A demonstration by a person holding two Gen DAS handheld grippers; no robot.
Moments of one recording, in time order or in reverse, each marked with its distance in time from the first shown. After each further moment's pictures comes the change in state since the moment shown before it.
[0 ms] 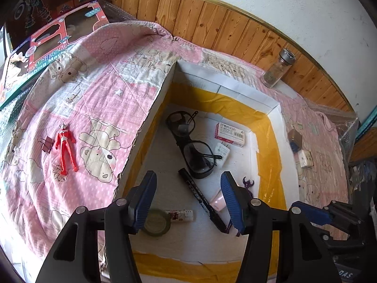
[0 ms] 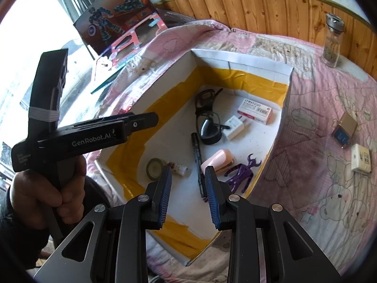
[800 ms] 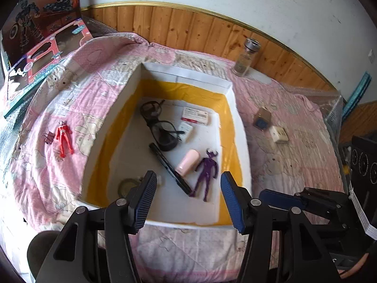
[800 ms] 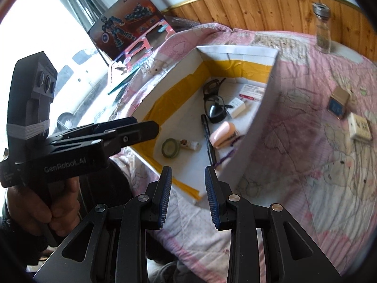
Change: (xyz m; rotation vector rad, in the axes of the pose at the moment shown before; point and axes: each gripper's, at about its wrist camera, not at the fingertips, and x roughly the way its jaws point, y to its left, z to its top) left arm -0.059 -0.066 -0.059 0.107 -0.007 -0.036; right arm -0.052 -0.012 -0.065 0.055 -0.050 0.087
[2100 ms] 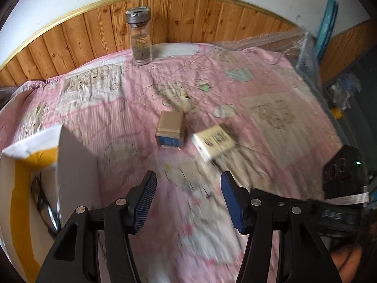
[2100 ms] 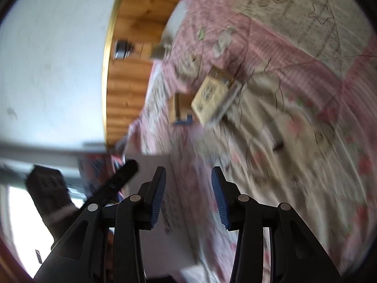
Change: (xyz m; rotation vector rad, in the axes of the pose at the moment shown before) left arm 0.185 -0.222 0.087 0.386 0.132 -0.074; right arm -0.045 -0.320 -0.061 1.036 -0.412 0.239
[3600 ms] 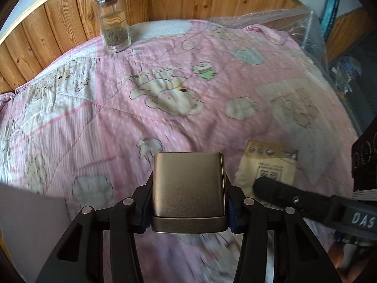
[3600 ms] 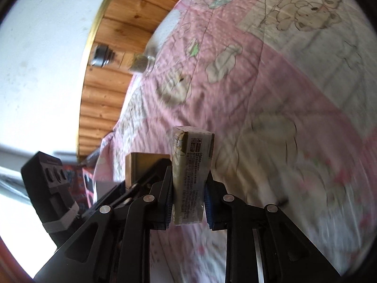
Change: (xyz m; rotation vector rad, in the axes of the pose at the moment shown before) left arm 0.086 0.004 0.025 0.082 0.065 -0.057; right arm 0.035 0.023 0.021 -0.126 -0.050 -0.208
